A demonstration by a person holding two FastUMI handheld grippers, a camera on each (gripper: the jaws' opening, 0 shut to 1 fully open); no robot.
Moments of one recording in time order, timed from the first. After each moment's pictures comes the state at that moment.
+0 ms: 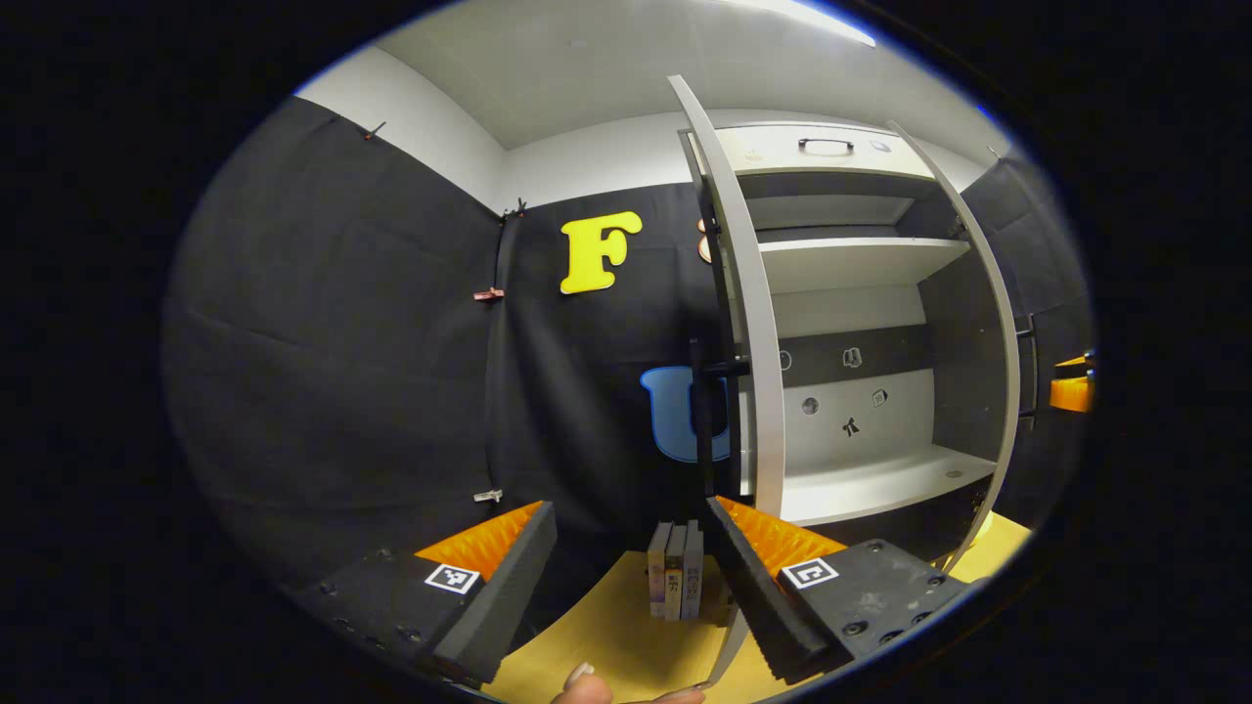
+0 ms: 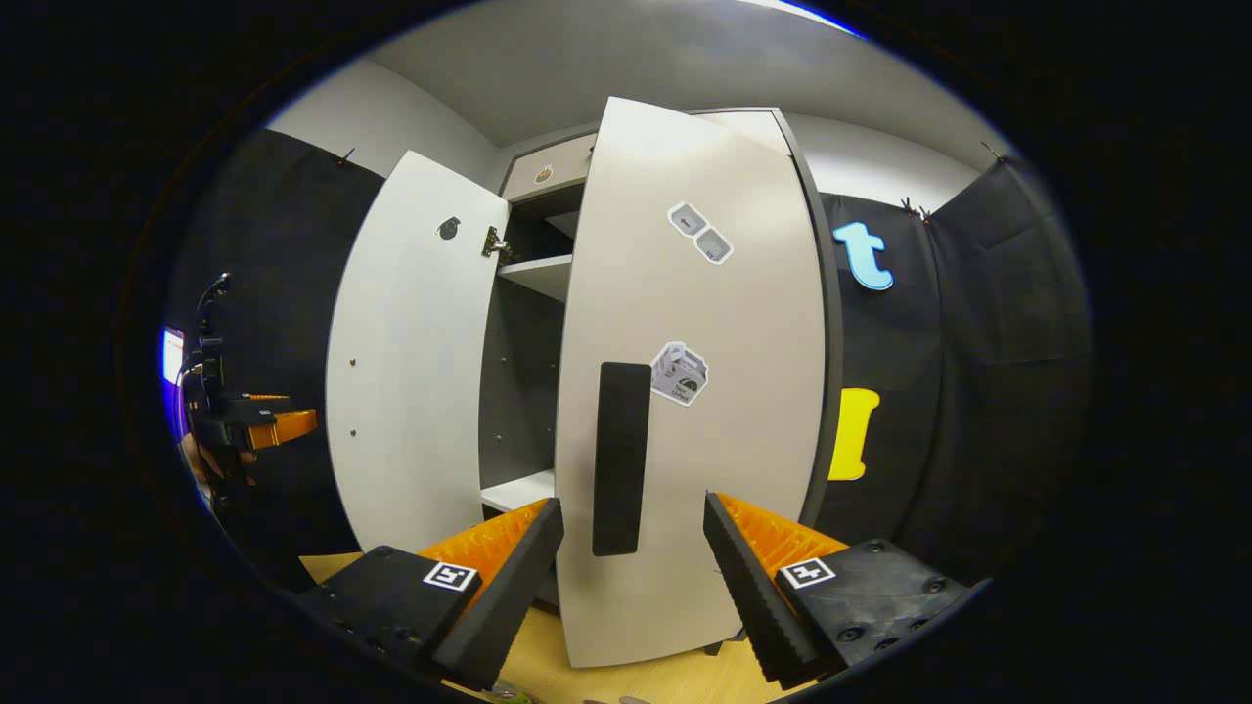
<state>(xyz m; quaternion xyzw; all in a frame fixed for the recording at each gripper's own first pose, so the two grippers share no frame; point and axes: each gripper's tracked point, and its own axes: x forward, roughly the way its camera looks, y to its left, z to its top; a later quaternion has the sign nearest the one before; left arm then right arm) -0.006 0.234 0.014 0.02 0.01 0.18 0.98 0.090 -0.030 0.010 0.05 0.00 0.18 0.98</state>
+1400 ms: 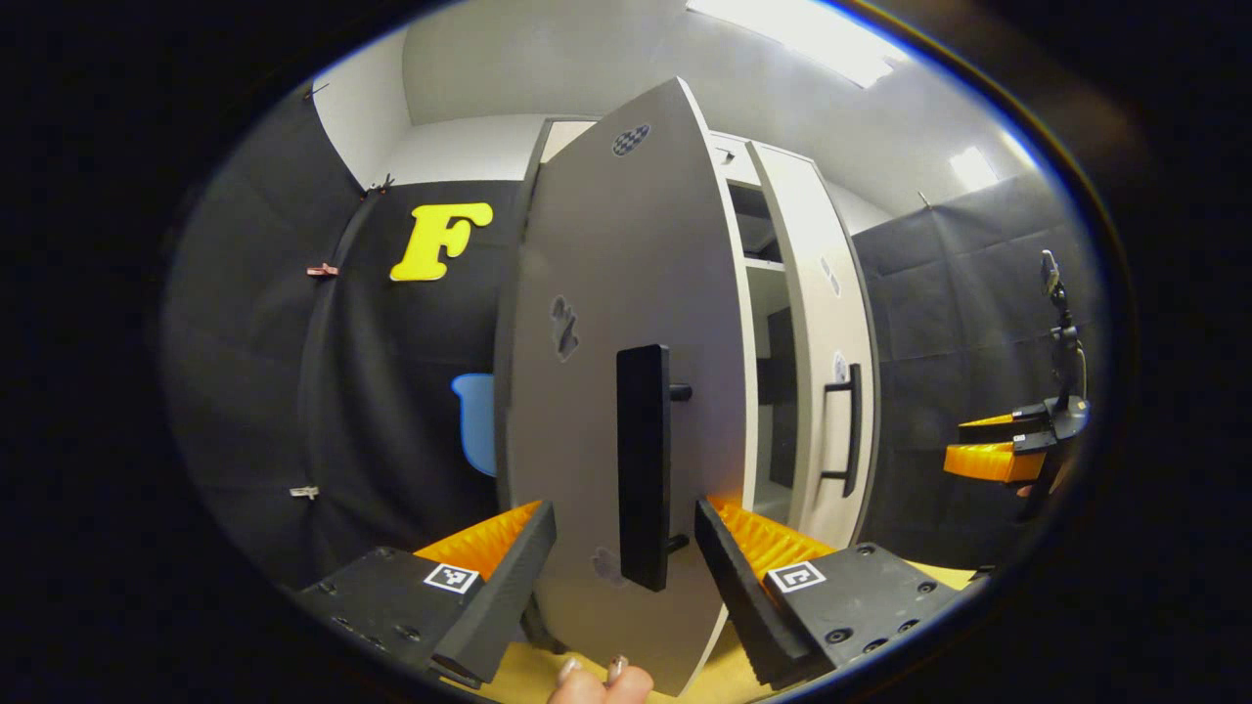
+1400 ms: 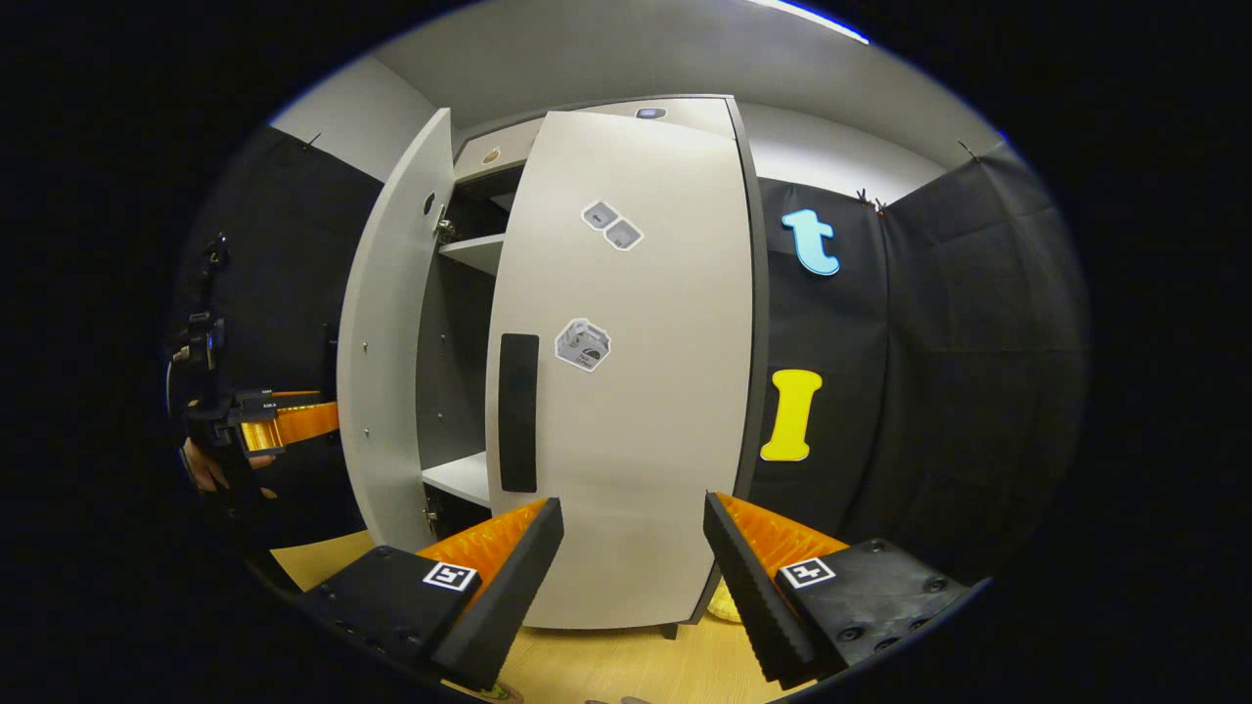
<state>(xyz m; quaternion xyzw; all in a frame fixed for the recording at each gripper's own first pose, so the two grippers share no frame) 0.085 0.055 0.030 -0.04 -0.02 -0.06 1.00 0.099 -0.078 -0.012 0.05 0.02 0.12 0.99</state>
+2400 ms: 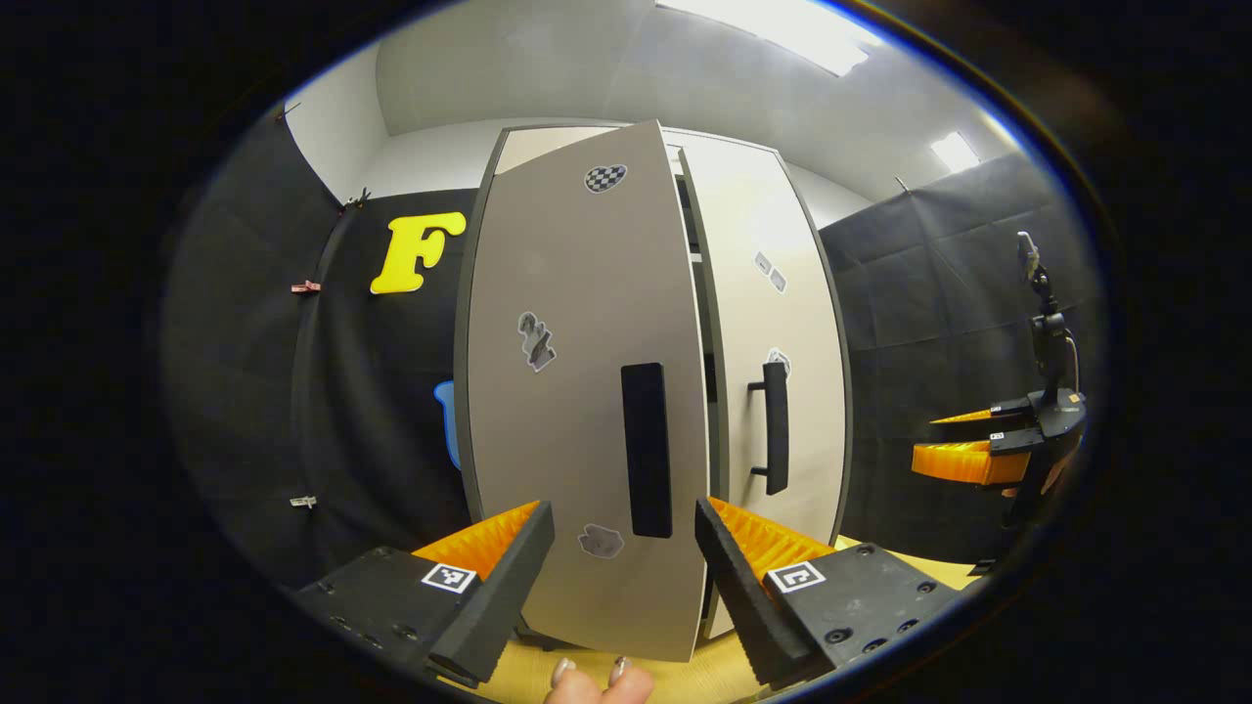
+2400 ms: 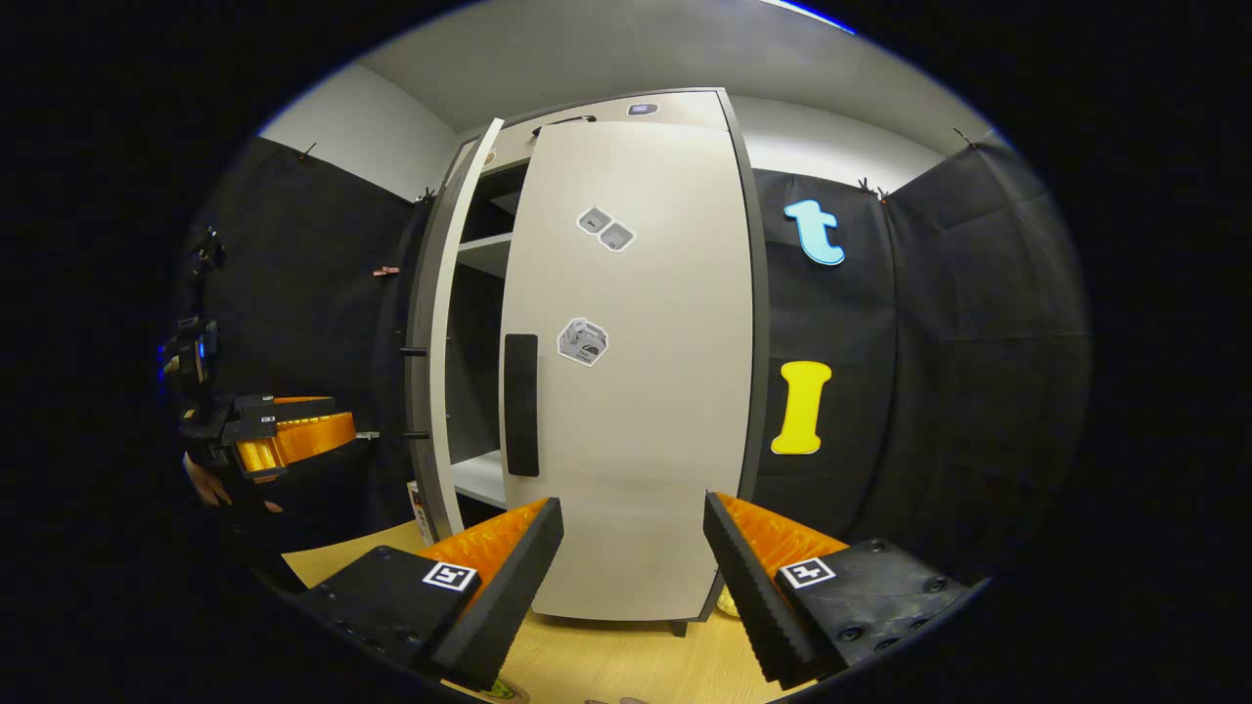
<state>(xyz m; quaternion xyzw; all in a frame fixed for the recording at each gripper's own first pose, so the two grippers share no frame) 0.069 0.026 0.031 -0.01 -0.02 -0.05 1.00 0.095 -0.078 -0.017 0.07 0.03 0.14 0.99</state>
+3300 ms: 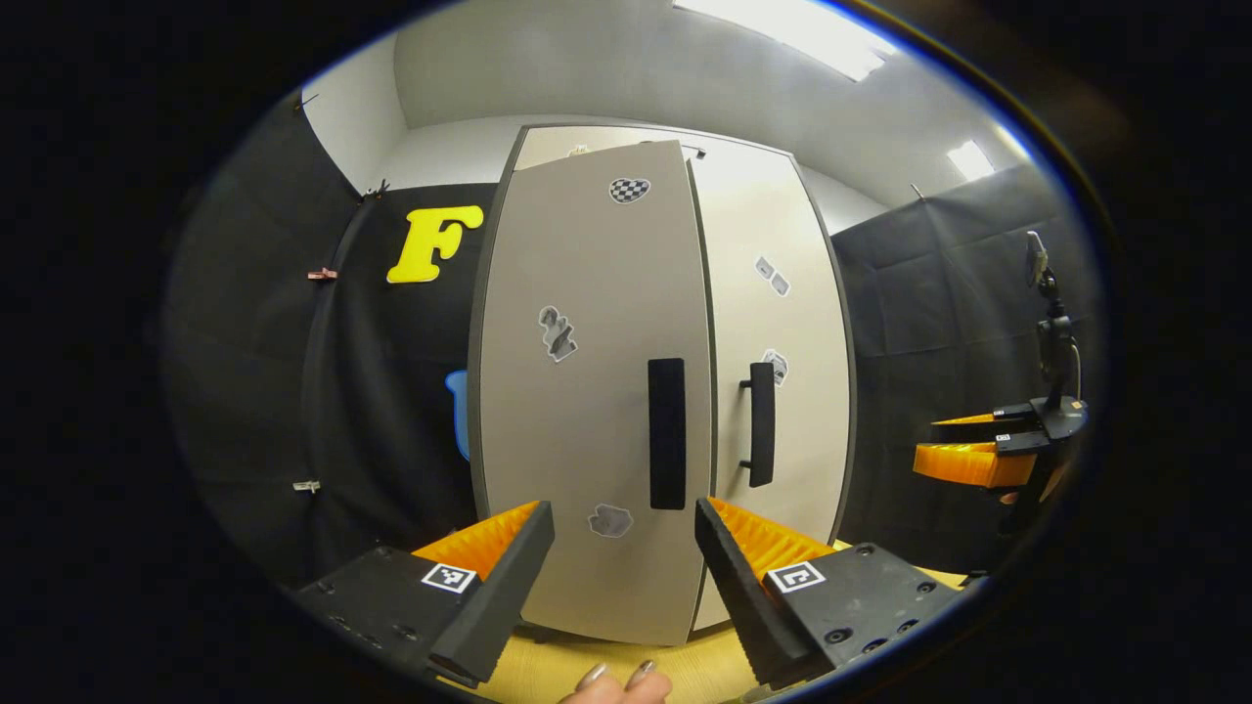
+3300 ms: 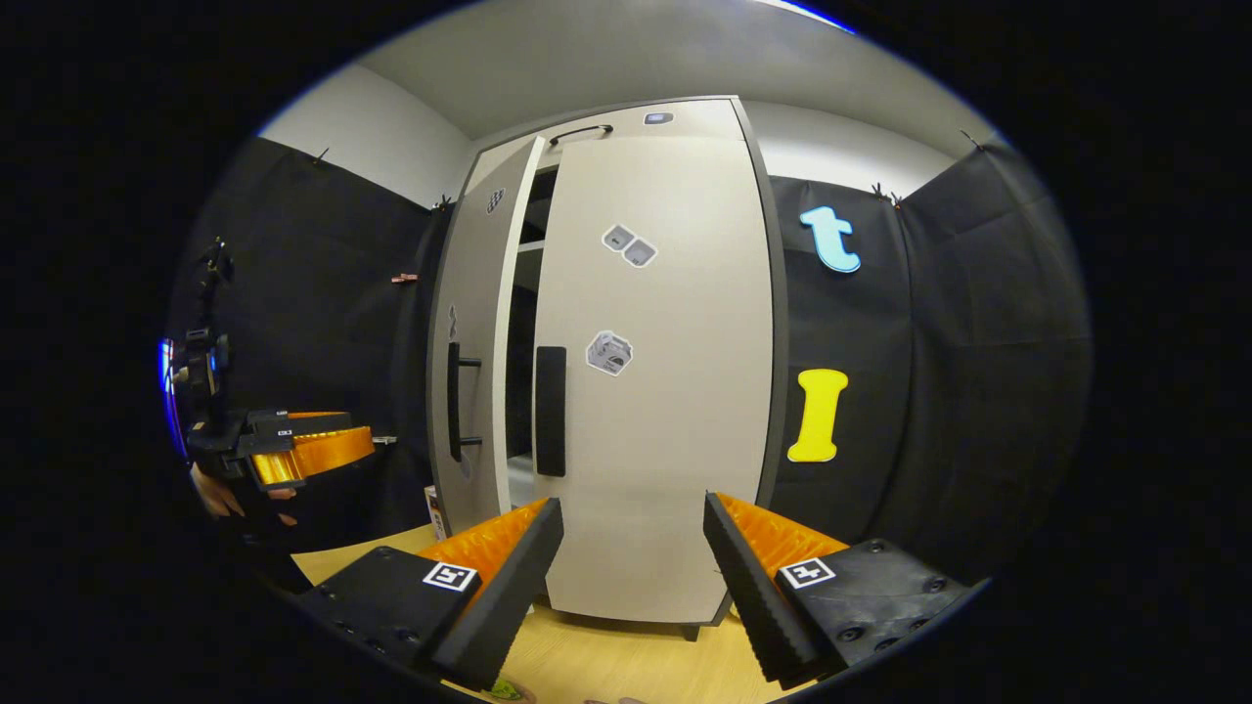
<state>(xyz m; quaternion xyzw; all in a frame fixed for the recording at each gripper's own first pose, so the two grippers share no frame) 0.060 0.025 0.028 -0.03 -0.01 -0.02 1.00 0.093 -0.066 -0.010 0.07 0.02 0.16 0.98</state>
